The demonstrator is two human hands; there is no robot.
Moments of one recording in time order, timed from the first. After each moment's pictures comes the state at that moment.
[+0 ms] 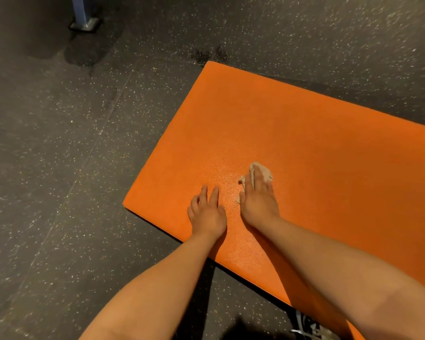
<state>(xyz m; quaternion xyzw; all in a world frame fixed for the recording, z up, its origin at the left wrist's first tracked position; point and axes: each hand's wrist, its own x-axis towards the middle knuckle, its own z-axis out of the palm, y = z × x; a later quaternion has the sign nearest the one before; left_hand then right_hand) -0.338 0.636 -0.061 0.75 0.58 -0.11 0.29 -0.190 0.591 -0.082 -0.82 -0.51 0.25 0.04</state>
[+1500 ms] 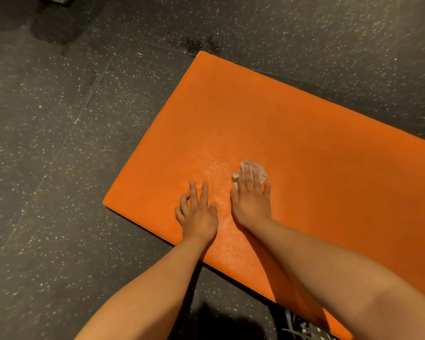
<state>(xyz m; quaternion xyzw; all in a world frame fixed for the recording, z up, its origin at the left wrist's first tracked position) -0.345 0.635 -0.085 0.76 0.58 -0.09 0.29 -0.193 0.590 -0.086 -0.83 -0.49 0.26 0.03</state>
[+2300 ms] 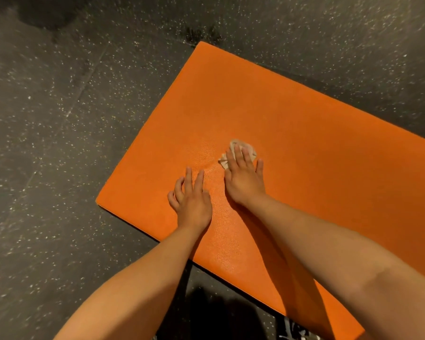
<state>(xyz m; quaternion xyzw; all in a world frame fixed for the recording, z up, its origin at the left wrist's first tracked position) -0.335 0.666 -0.101 0.77 0.59 -0.02 0.26 -0.170 0.649 -0.096 -0.81 -0.53 0.25 0.03</state>
